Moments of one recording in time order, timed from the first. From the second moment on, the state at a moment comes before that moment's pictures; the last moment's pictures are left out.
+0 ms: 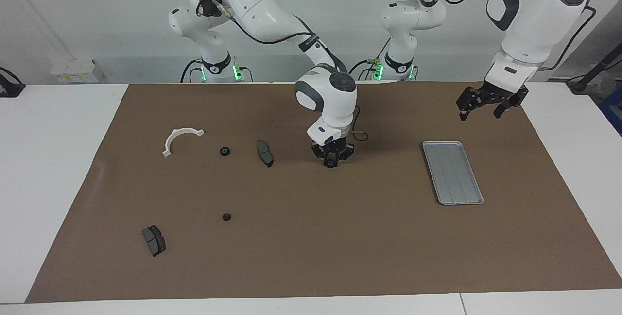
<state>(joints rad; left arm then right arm) 0.03 0.00 -0.08 -1.71 0.03 1.74 -0.03 0.62 0.60 0.12 -1.60 -0.22 2.26 0.99</state>
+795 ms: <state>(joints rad) 0.03 0.00 -0.08 -1.71 0.03 1.74 -0.04 0.42 0.48 0.10 -1.69 -0.22 2.25 0.89</state>
